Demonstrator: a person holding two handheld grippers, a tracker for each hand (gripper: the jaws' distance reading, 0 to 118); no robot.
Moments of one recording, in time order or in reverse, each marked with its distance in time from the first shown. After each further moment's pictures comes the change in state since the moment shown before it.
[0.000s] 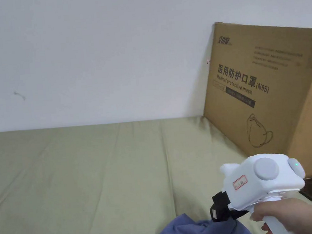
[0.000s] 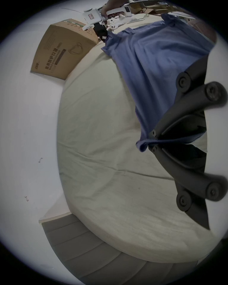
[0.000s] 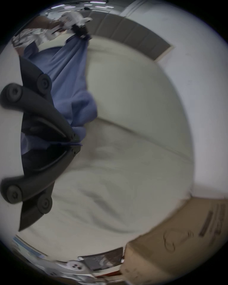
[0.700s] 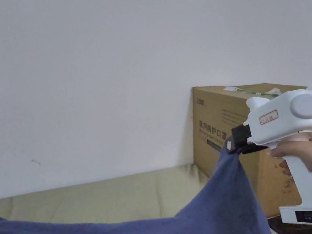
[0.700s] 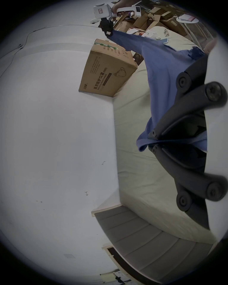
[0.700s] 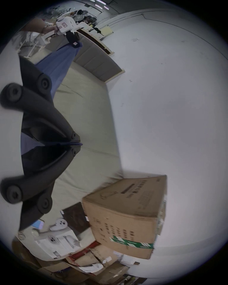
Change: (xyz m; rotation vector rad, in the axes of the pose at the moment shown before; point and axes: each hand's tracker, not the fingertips) left arm 0.039 0.136 0.244 0.407 -0.026 -0.037; right arm -0.052 0.017 0.350 0.508 -0.014 0.008
